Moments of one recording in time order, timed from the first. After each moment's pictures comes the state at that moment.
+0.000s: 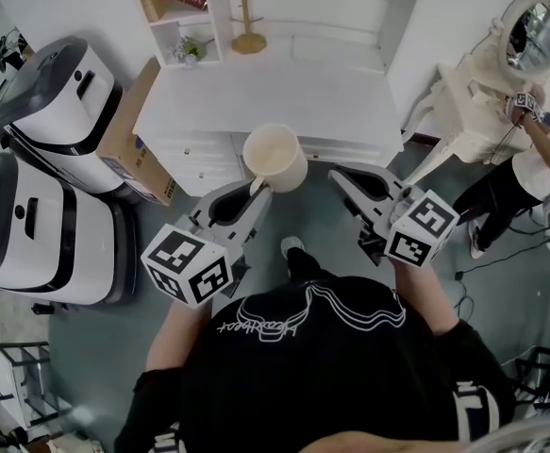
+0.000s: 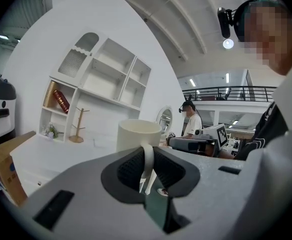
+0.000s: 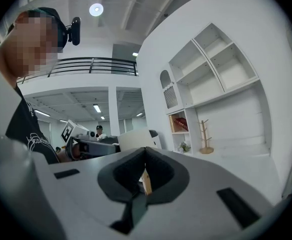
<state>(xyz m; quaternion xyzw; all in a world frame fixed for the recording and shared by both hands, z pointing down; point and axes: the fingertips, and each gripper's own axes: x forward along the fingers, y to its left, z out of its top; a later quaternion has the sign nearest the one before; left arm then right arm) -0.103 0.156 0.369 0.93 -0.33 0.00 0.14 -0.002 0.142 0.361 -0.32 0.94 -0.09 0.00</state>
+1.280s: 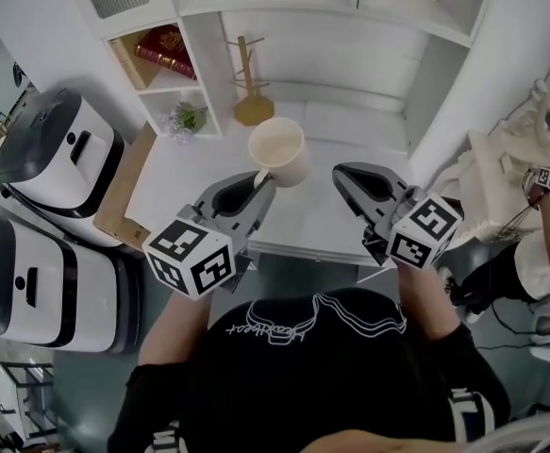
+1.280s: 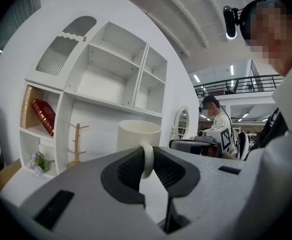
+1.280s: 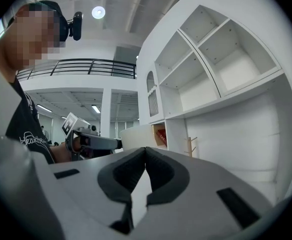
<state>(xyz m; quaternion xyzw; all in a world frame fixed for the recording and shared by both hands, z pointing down) -0.038 -0.165 0.324 0.93 -0.36 0.01 0.10 0.060 -0.176 0.326 -0.30 0.95 -0.04 0.01</state>
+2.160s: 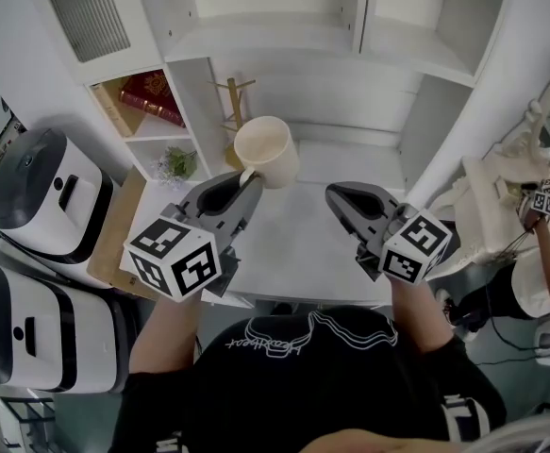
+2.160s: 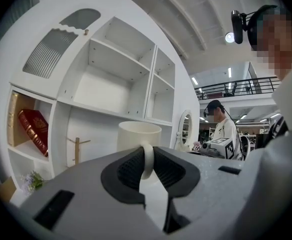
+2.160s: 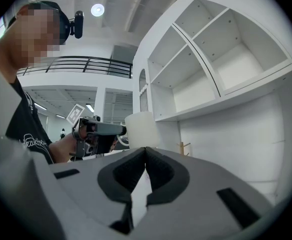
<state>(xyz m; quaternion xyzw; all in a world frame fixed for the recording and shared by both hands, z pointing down) -0.058 -0.279 0.277 0.93 -0.35 0.00 0.09 0.049 -0.269 0.314 -0.32 0.95 -0.03 0.01</state>
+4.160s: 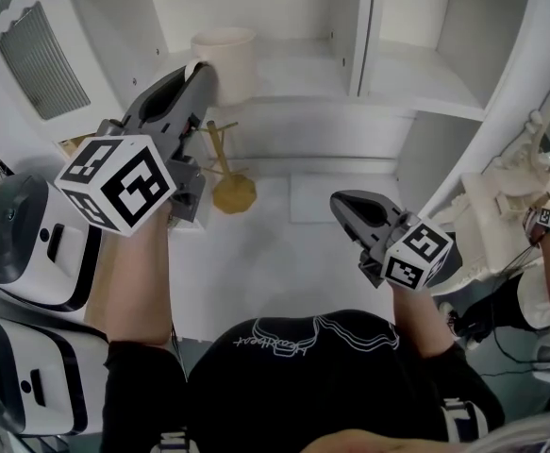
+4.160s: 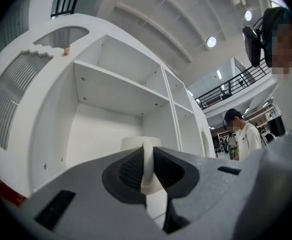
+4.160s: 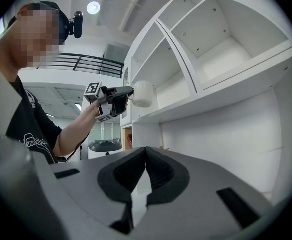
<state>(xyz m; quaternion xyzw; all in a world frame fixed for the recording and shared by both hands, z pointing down) -0.067 -0.462 0.103 0.92 -0.38 -0.09 -0.05 0.086 -0.386 0.311 -0.37 0.93 -0.03 0.02</state>
